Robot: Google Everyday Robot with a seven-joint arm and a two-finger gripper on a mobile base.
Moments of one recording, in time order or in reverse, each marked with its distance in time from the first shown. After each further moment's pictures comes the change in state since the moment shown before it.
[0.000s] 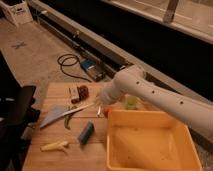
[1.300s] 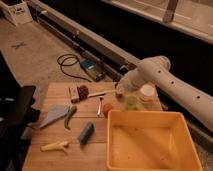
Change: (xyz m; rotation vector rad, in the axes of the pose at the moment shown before) arm 0.119 -0.059 -0.040 0.092 0.139 0.122
